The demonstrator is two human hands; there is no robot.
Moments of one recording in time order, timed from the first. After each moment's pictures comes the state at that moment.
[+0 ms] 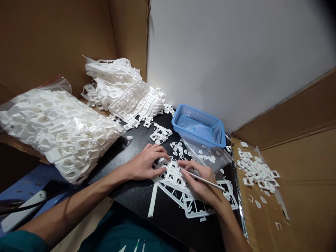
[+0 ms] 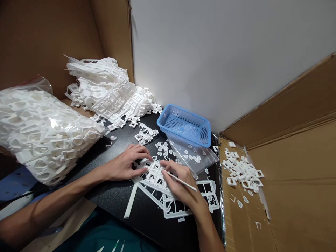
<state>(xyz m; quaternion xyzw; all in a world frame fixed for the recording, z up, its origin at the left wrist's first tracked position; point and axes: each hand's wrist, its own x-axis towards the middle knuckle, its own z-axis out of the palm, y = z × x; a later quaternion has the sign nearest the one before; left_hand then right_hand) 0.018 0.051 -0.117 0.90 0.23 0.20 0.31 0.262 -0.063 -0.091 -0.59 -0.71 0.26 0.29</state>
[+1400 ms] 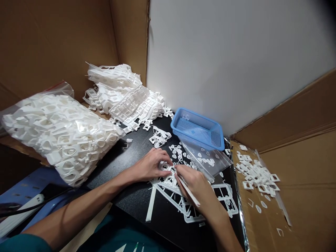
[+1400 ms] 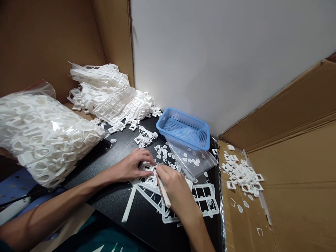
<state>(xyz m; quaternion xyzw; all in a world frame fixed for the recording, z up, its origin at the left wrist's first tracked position) 0.039 0.056 -0.133 0.89 0.23 0.22 0.34 0.240 -0.062 -0.089 -0.57 -0.80 0.10 0.15</state>
